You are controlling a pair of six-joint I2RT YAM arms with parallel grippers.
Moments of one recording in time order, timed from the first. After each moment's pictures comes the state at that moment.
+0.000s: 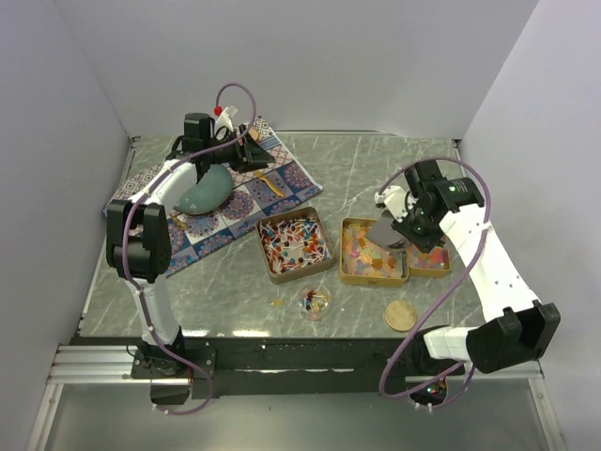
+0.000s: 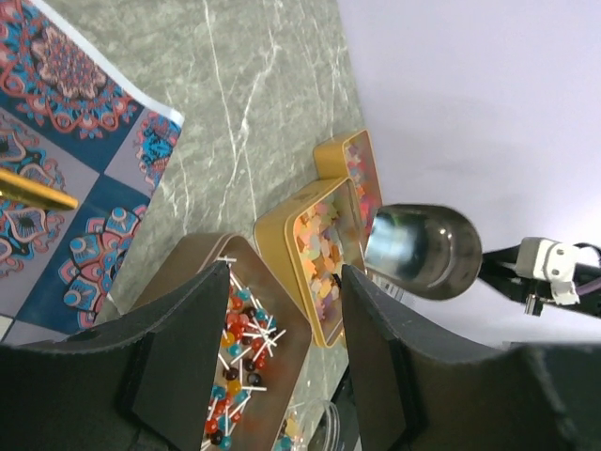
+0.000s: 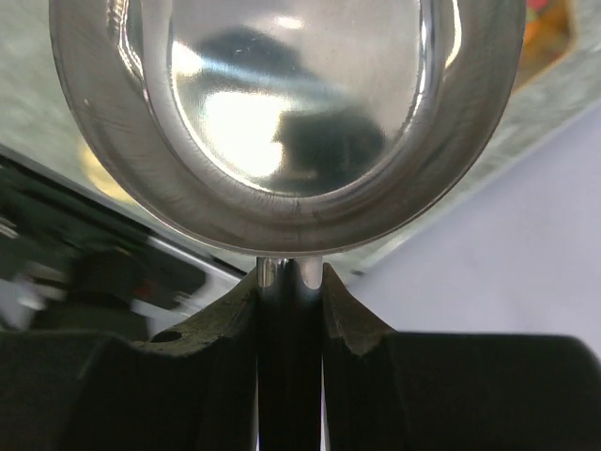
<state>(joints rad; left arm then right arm) -0.15 1.95 1.57 -0.09 0.89 -0.67 0.22 1.29 1.35 -1.37 0.10 -0.64</state>
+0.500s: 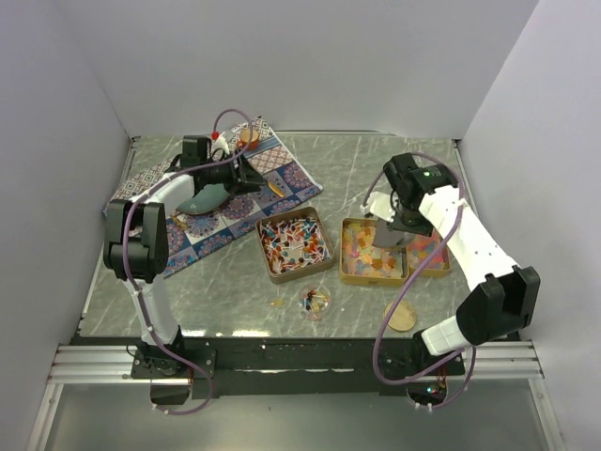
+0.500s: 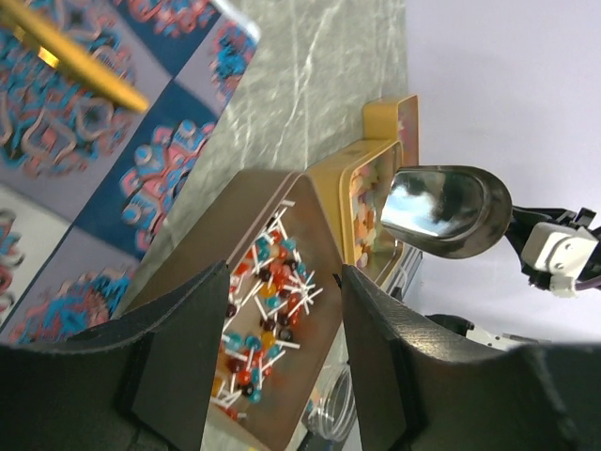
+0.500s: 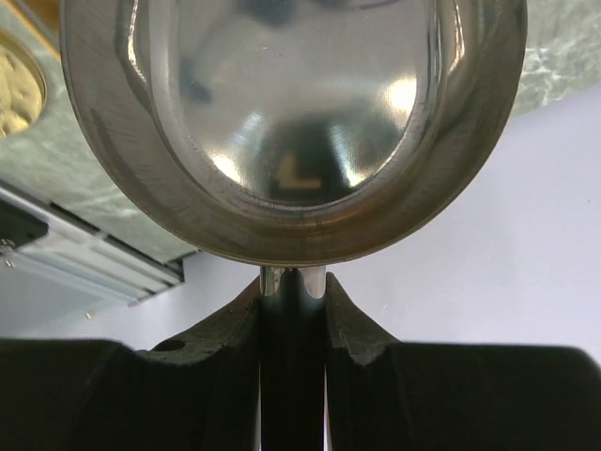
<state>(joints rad) -0.12 1.94 1.39 -0.10 0.90 -0.61 0.30 1.46 1.41 -1.36 0.32 -0.98</state>
